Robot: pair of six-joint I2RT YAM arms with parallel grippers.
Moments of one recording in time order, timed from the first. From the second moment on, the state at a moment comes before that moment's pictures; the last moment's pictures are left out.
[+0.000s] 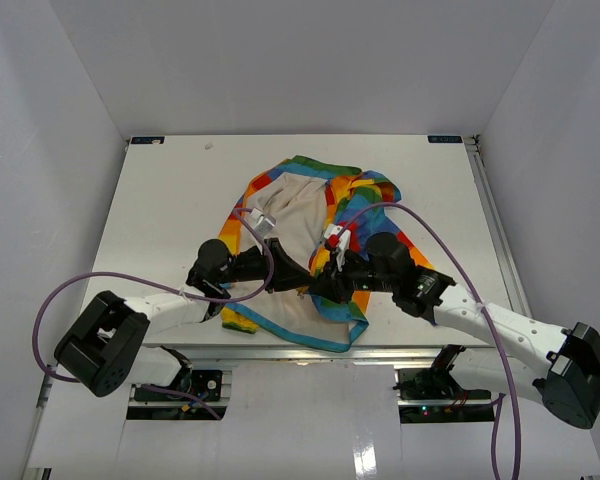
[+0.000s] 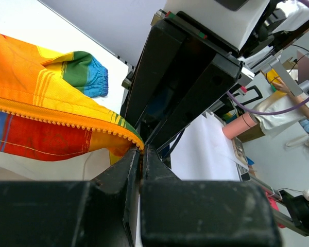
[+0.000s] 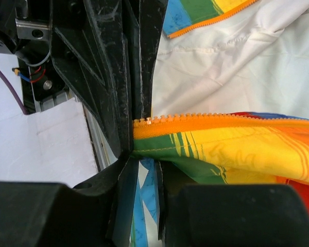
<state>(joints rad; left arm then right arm) -0.62 1.32 0.43 1.07 0.91 -0.81 0.88 1.06 0.68 -0.03 -0.44 0.05</state>
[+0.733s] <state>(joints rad) -0.62 1.35 0.43 1.19 0.93 -0.88 0.88 0.93 0.54 0.20 -0.46 0.08</state>
